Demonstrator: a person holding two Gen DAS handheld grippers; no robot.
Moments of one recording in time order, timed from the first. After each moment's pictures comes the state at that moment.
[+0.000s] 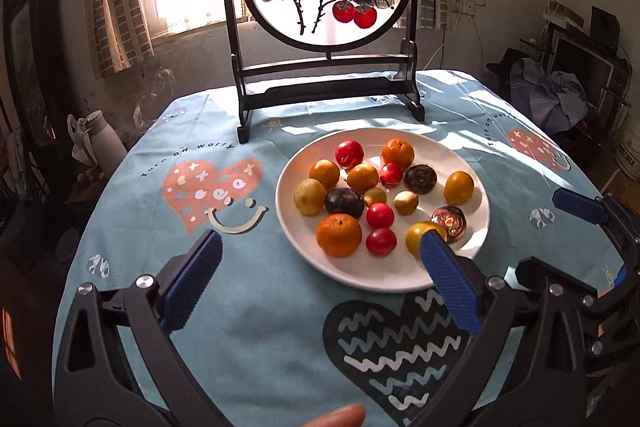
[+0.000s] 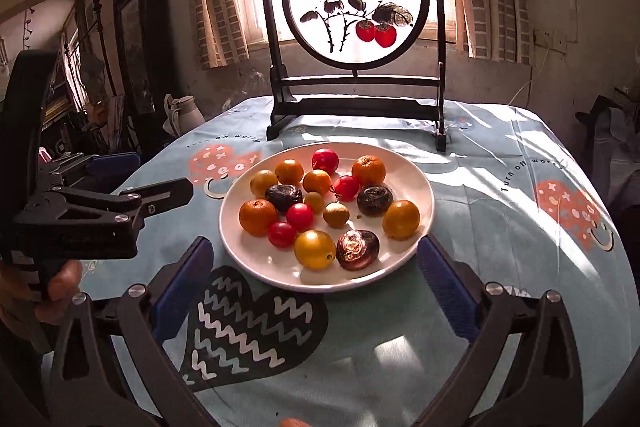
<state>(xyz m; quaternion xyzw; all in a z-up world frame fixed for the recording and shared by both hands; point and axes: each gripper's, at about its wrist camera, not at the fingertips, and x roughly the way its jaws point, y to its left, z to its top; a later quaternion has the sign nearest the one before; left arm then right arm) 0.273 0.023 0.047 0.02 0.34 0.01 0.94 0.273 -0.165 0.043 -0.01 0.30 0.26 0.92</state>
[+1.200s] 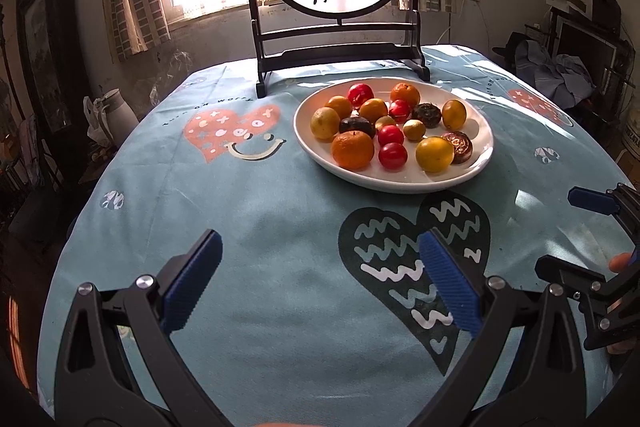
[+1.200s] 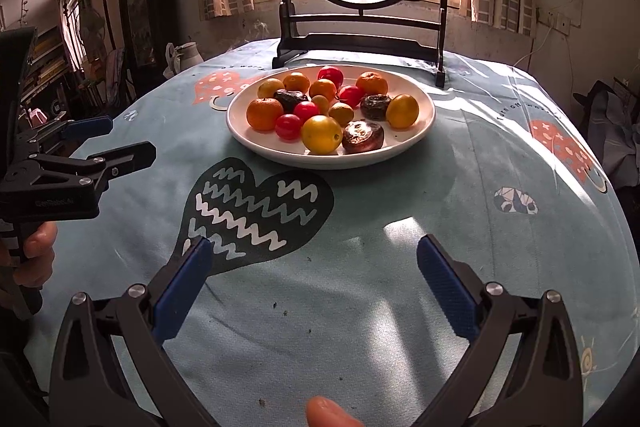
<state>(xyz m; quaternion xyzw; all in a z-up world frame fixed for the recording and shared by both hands) 0.212 0.030 0.003 0.03 0.34 0.03 0.94 0.226 -0.172 -0.008 -0.06 0.36 0.26 0.90</state>
